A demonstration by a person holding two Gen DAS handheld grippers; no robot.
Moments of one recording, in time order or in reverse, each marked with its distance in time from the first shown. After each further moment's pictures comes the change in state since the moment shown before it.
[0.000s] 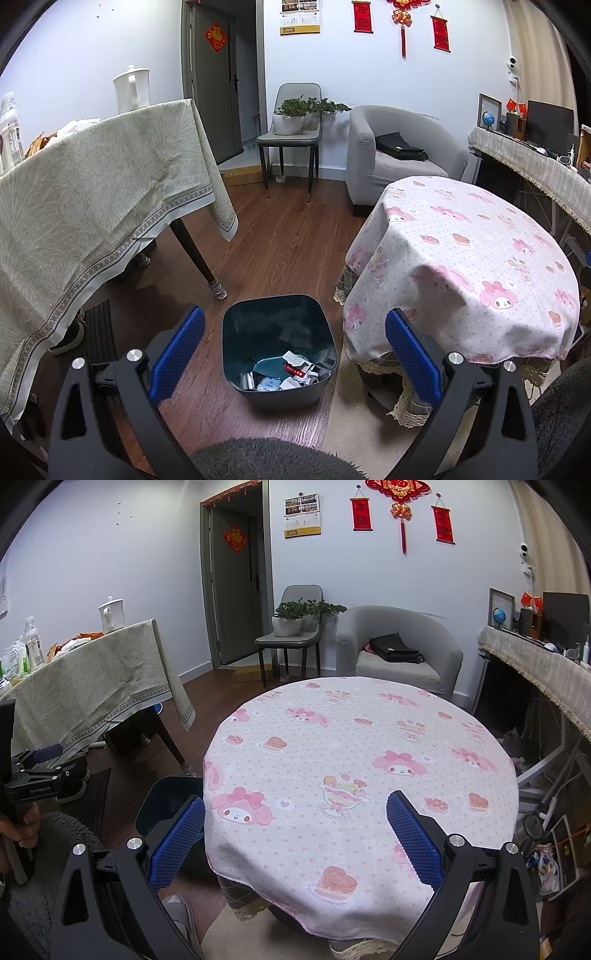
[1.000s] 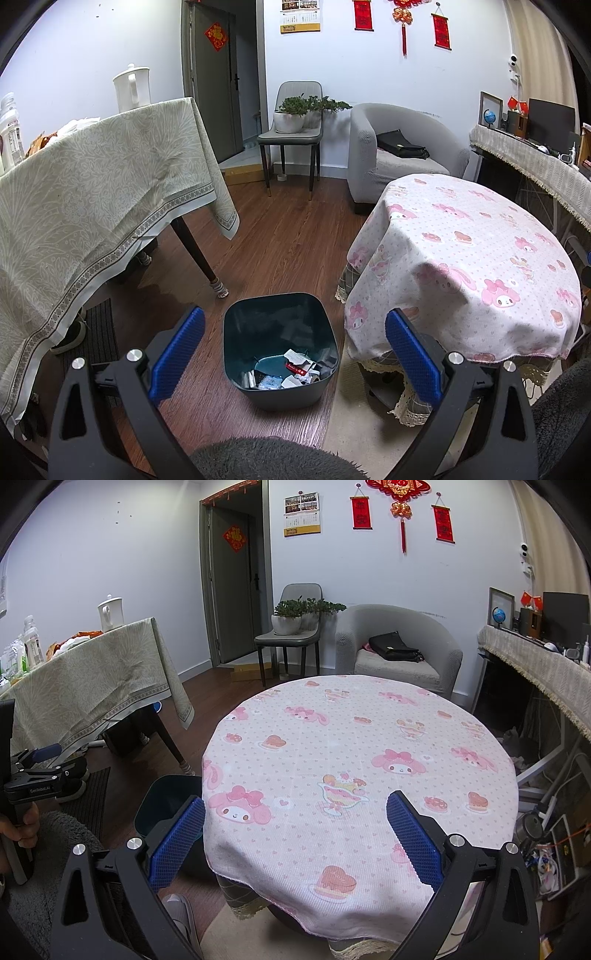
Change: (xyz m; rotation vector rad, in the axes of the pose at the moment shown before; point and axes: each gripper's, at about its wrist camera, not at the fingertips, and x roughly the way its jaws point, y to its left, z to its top) left arm 0.001 0.002 -0.001 0.000 0.003 0.003; right arm 0.000 0.000 0.000 0.000 0.001 0.000
